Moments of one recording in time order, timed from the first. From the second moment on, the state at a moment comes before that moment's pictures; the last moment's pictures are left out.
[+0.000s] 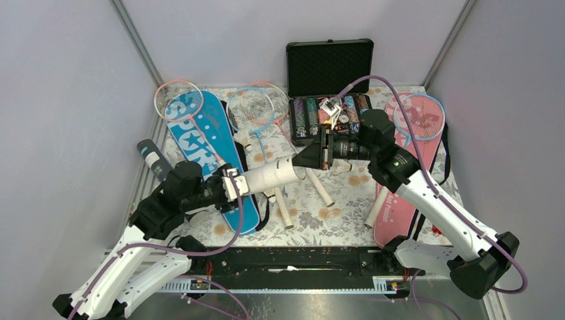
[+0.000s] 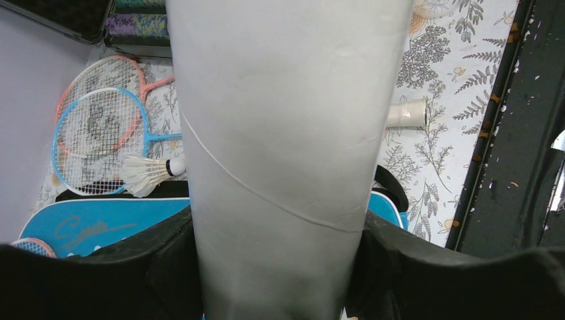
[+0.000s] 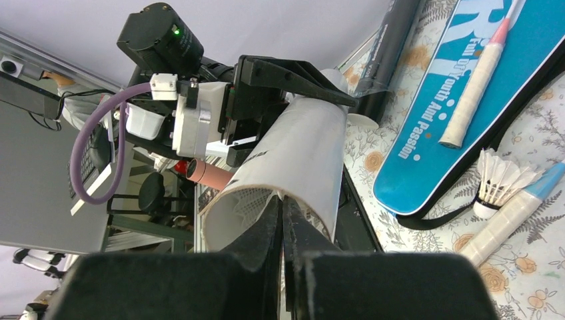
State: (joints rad) left arm -0.62 0.62 0.84 -0.73 0.36 0.61; right arm 0.63 1.11 1.13 -0.18 -0.78 0.69
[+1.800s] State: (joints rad) left arm -0.62 0.41 0.71 -0.46 -0.06 0.51; right arm 0.65 1.10 0.51 -0.64 0.16 1.00
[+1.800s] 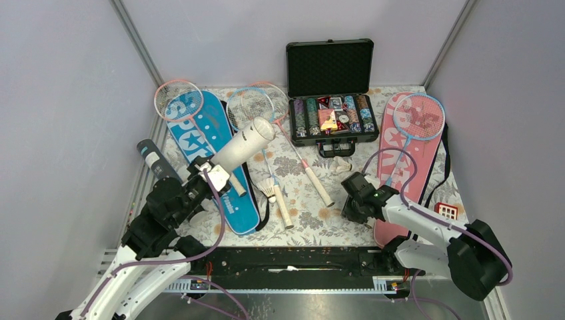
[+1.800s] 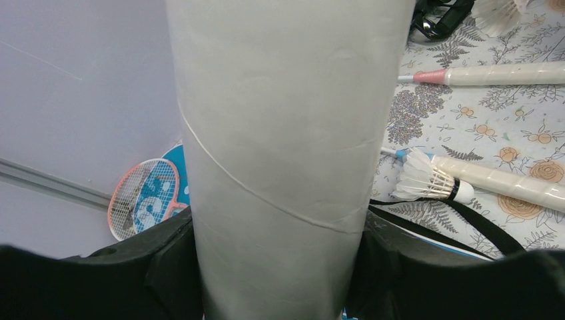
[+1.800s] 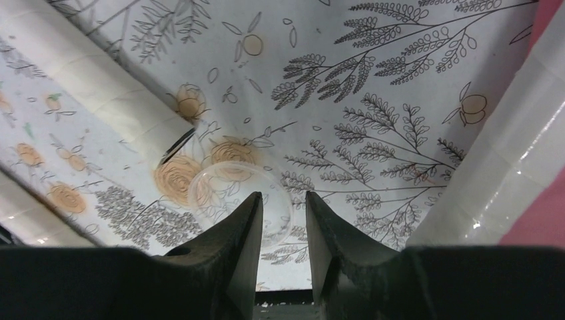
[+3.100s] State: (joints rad) left arm -0.62 0.56 0.77 -0.65 0.41 0.70; right arm 0.65 0.60 0.92 -0.50 -0.15 0.73
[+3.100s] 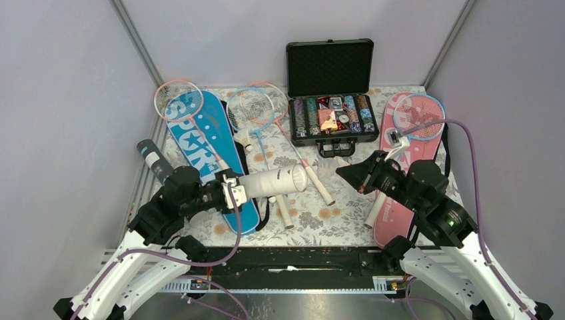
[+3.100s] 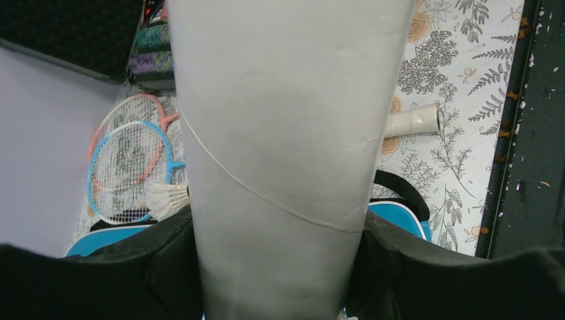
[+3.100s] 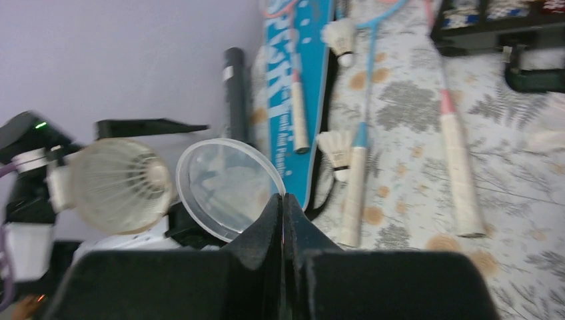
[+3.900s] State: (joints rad) left arm -0.62 0.62 0.78 -0.65 0.44 0.76; right arm 0.65 0.77 0.93 -0.32 -0.54 0.79
